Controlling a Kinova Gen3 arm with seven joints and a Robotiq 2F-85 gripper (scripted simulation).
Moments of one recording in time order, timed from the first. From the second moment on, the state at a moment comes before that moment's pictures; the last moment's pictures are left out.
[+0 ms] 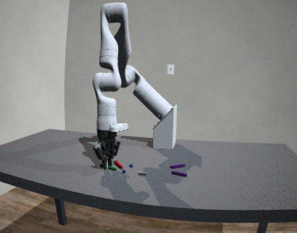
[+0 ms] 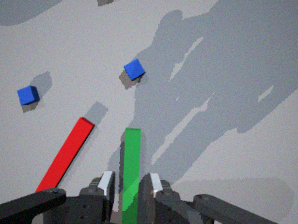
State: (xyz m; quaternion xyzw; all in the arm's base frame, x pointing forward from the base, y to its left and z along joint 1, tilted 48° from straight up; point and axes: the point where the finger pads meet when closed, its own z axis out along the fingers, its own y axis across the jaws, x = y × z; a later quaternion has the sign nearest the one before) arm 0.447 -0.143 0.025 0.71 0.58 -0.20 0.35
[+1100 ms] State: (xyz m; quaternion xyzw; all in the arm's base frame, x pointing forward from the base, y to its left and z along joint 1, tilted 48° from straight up) arm 0.447 -0.143 0.025 0.71 0.58 -0.20 0.35
